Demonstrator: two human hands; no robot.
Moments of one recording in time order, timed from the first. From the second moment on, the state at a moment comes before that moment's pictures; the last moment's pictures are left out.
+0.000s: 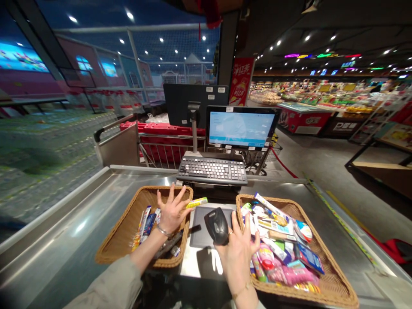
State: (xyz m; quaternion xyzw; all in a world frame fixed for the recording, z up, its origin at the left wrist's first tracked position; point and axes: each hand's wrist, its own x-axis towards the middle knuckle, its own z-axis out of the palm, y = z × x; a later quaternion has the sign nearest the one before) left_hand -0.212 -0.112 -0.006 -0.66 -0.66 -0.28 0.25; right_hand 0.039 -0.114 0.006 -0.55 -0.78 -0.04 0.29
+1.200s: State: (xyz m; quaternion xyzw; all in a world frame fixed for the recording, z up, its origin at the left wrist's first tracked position) left_hand -0.076 -0.027 0.023 -0.81 -0.45 -0.32 0.22; right_hand 0.141 -0.130 -0.006 -0.71 -0.63 -0.12 0.29
